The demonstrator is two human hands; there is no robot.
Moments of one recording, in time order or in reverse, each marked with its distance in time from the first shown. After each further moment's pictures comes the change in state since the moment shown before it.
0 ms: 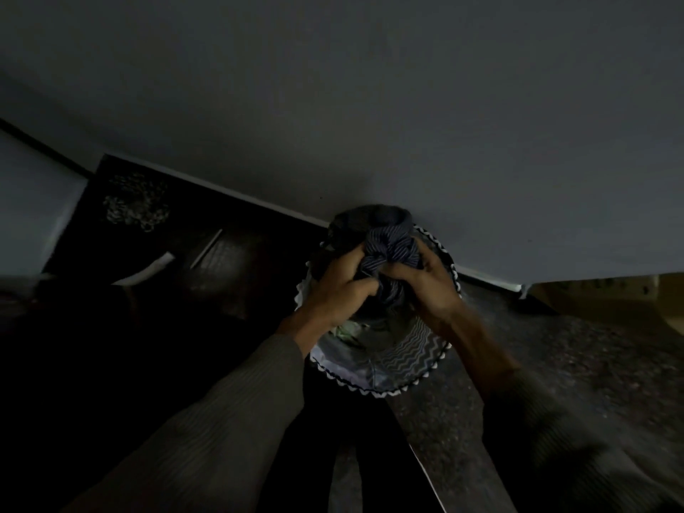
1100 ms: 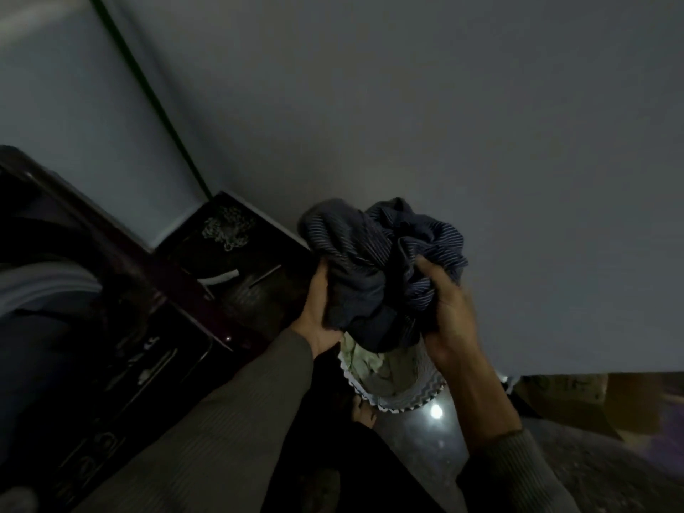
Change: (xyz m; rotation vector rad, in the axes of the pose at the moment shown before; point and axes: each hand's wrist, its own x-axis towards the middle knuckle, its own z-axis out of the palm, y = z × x) left_hand -0.201 0.138 -0.050 -1.080 0.369 -0.096; right_hand -0.210 -0.154 0.147 0.186 -0.019 -0.164
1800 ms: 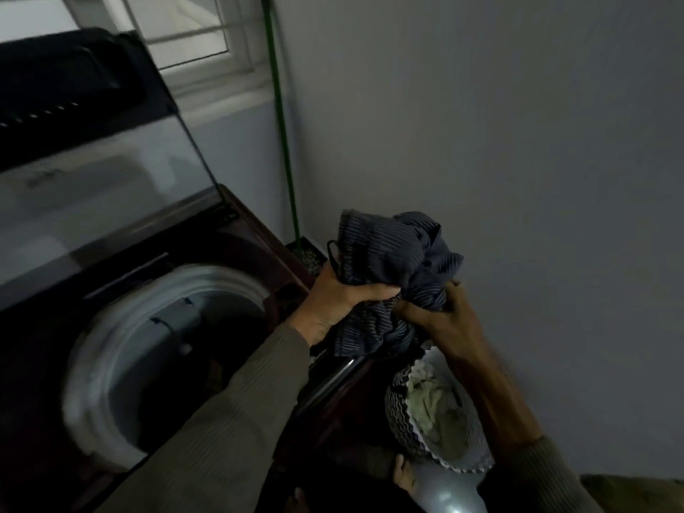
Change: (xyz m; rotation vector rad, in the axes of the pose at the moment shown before) left_hand -0.175 0.154 -0.087 0.562 -0.152 0.598; right_hand -0.093 0.022 0.160 -0.686 -0.401 -0.335
